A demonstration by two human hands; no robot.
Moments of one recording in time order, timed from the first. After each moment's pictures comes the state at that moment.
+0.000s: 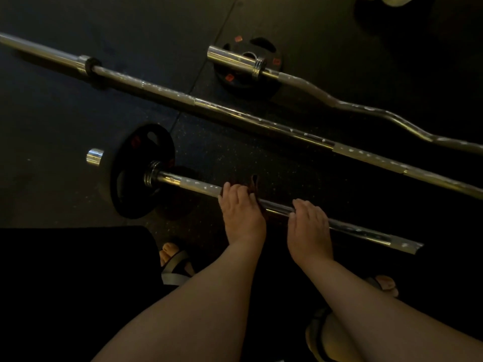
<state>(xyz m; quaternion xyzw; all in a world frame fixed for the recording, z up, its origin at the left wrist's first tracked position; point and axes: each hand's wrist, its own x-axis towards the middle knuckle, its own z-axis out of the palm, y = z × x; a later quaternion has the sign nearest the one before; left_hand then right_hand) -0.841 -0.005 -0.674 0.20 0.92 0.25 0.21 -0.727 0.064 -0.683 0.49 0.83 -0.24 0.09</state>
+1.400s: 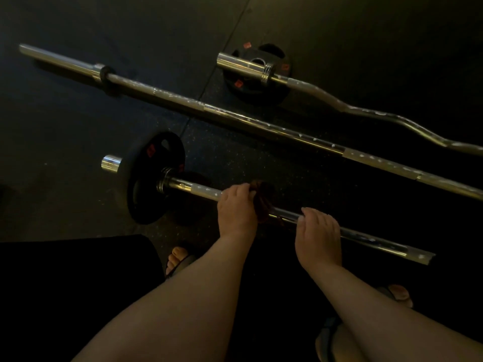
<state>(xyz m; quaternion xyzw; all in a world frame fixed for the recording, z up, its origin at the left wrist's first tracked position) -0.886 -0.012 -0.659 0.25 0.92 0.22 0.23 -0.727 0.068 -0.690 0.49 0.83 -0.25 0.09</state>
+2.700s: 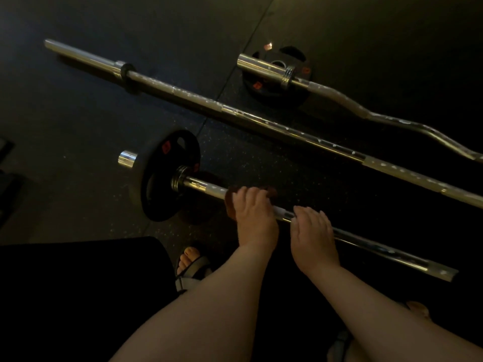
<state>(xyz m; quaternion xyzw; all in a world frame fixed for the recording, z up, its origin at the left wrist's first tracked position) -0.870 -0.018 -0.671 0.29 0.93 0.17 0.15 -0.765 0.050 -0.685 0.41 0.87 -0.26 0.09</state>
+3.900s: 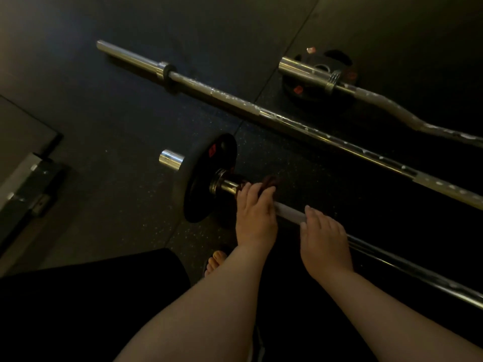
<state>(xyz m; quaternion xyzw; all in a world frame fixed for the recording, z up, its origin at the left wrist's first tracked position) -0.931 -0.063 -0.683 0.23 0.93 0.23 0.17 -0.816 0.030 -0.696 0.36 0.90 -0.19 0.13</state>
